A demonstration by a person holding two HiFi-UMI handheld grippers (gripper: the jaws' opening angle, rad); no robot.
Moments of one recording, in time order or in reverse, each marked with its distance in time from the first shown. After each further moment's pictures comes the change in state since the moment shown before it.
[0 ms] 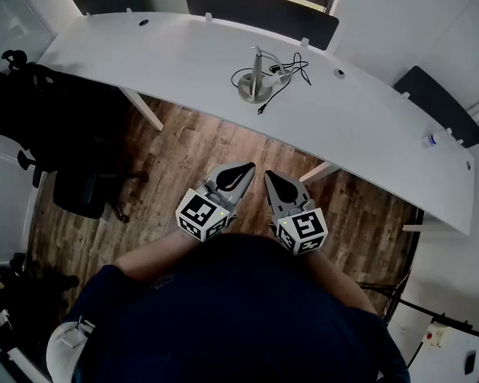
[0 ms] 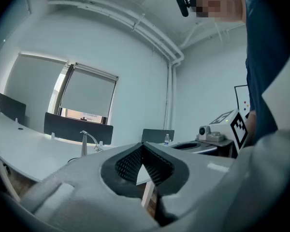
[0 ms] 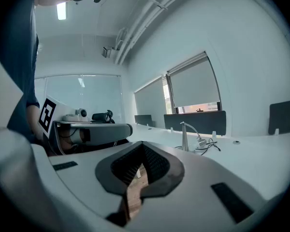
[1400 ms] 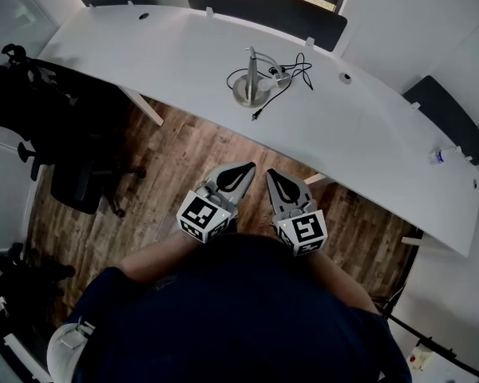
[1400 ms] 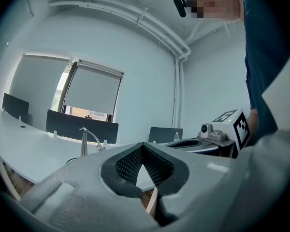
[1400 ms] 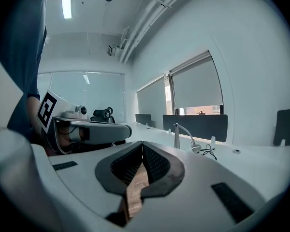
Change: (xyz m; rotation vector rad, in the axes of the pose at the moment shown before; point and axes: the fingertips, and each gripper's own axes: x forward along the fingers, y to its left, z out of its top) left arm 0.075 0.021 -0.021 -0.015 0.023 0.079; right arm 0.021 -0.079 -0.006 -0.068 0.003 0.042
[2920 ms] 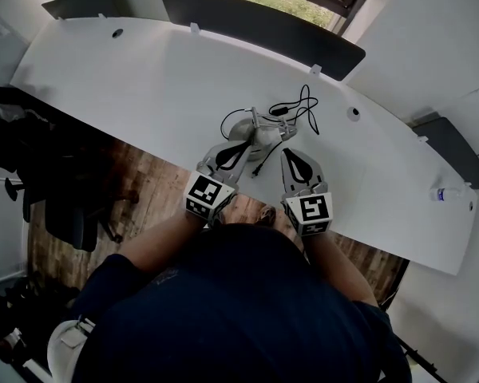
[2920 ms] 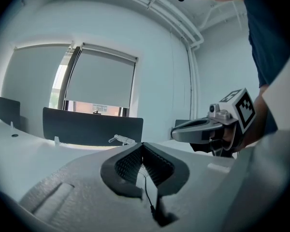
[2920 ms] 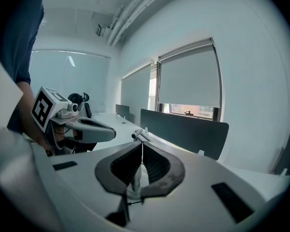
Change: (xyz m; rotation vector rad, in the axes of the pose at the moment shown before) left arm 0.178 0.255 0.002 0.042 0.094 0.037; right arm 0.222 -0.199 0.037 -0.087 0.106 -0.173
